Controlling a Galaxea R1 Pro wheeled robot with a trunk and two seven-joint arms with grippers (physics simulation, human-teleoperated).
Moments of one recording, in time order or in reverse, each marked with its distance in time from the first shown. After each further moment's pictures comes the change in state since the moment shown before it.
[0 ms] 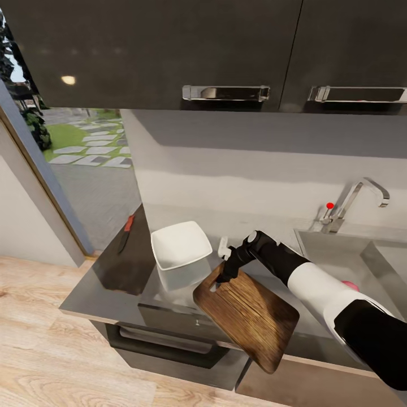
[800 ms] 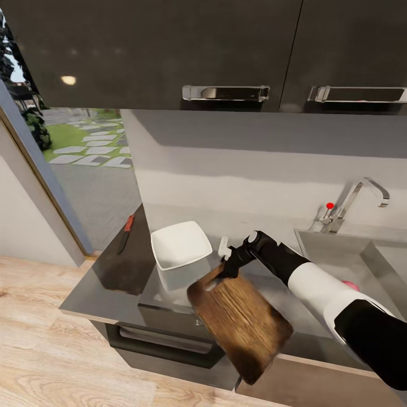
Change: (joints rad) left arm 0.000 0.000 0.000 0.001 0.000 0.000 0.000; right arm 0.000 -0.002 -0.001 0.003 -0.002 -0.010 -0.001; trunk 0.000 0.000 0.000
